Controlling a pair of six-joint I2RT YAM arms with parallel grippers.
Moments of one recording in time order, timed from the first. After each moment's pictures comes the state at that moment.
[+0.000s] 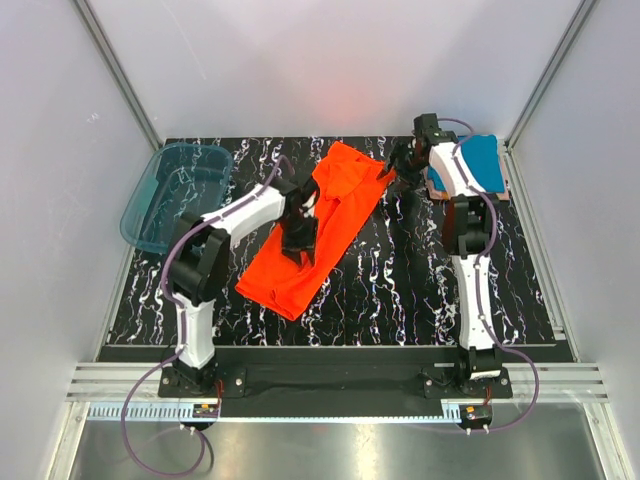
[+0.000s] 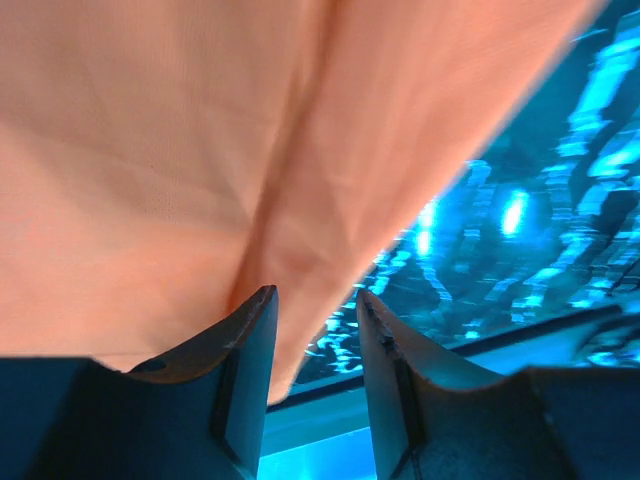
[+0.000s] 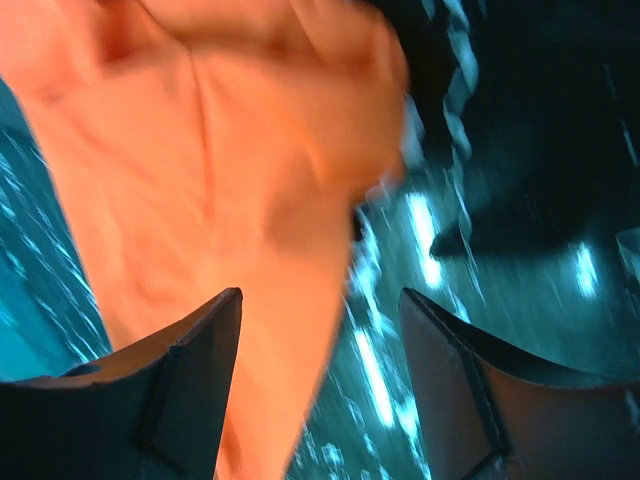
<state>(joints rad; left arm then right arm) -0.54 2.00 1.54 -0.99 0.23 -0.47 0.11 2.62 2.47 -0.89 -0.34 0.57</state>
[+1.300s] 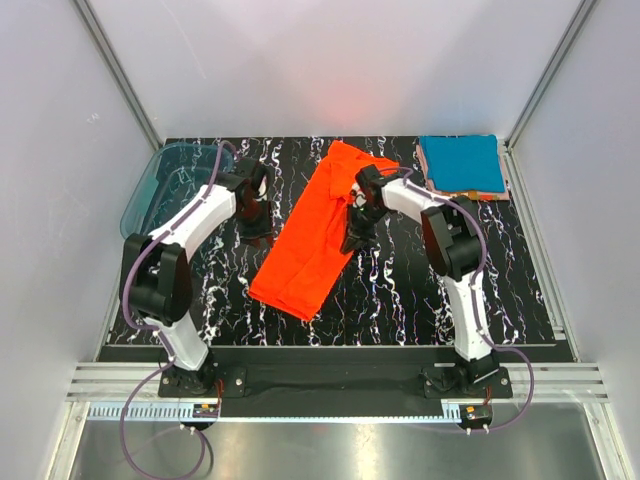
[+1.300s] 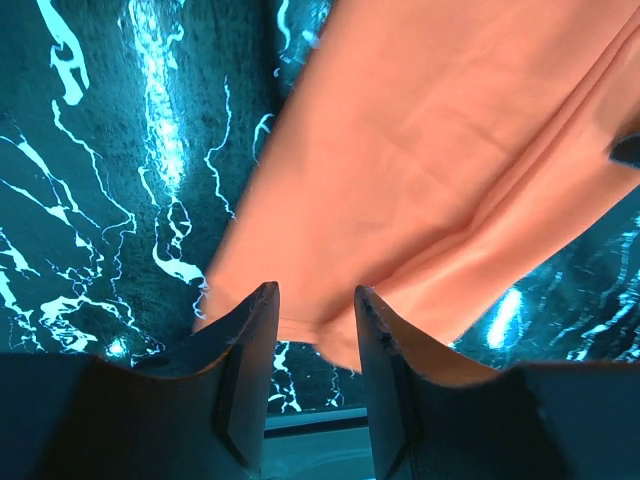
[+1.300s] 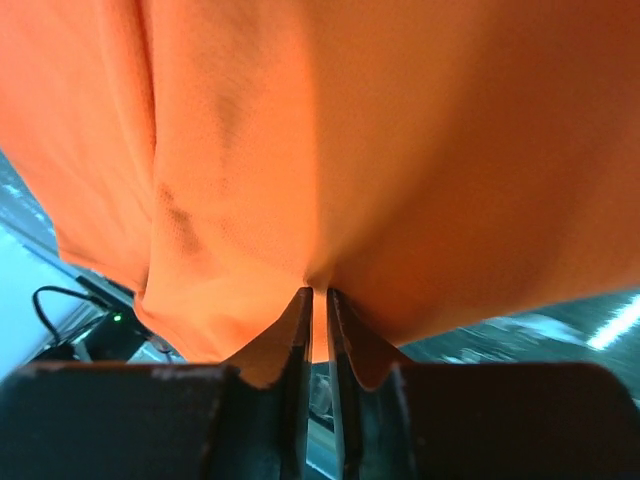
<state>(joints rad) -0.32 1.75 1.40 -0.95 0.08 -0.41 0.45 2.28 1.71 -0.78 -0.50 0.53</state>
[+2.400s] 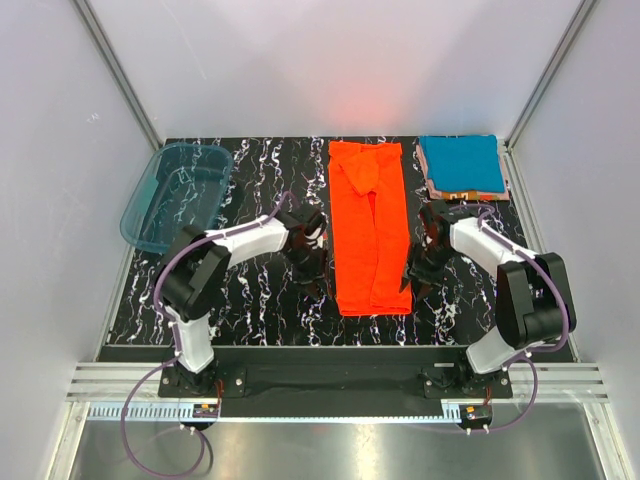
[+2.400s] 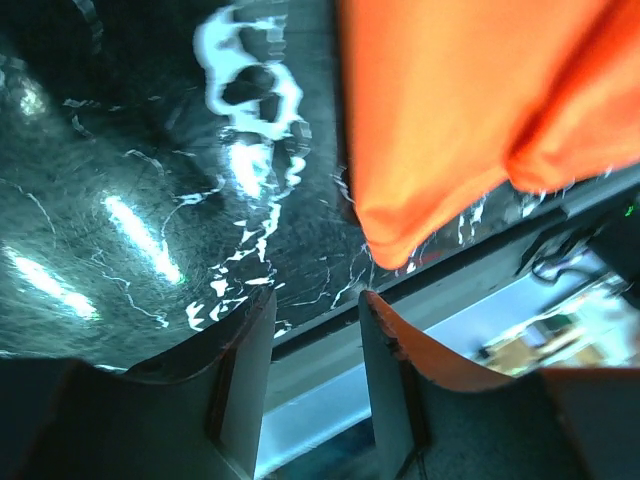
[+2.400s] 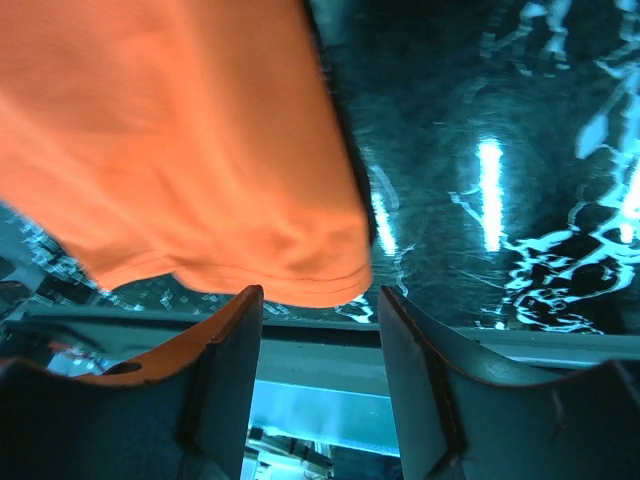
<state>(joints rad) -0.65 1.85 1.22 -0.76 0.47 -0.63 0.24 1.58 0.99 -0.92 -0.24 0.55</state>
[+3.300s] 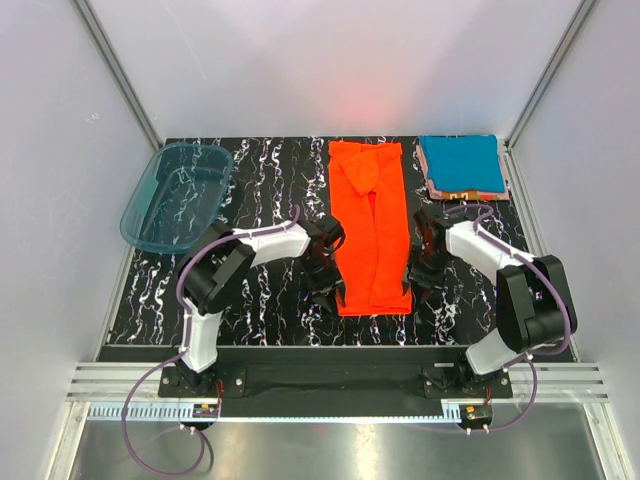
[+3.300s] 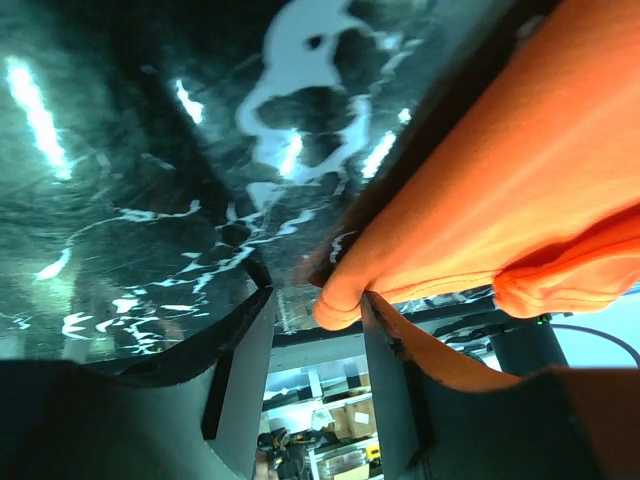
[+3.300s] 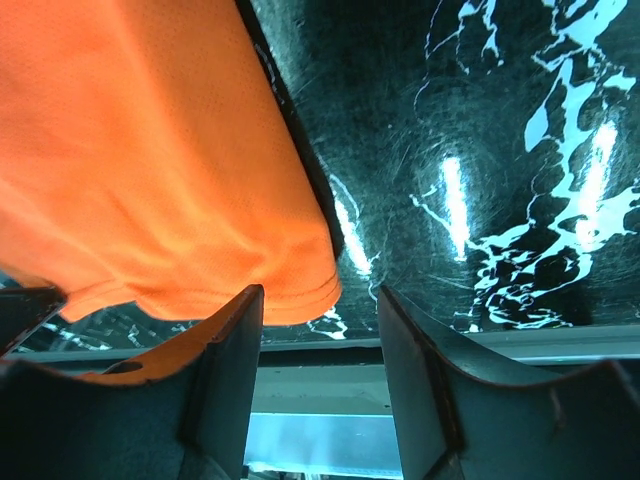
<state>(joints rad) -0.76 1.99 1.29 -0.79 0.41 -1.10 0.29 1.55 0.95 -0.92 -0.11 0.62</state>
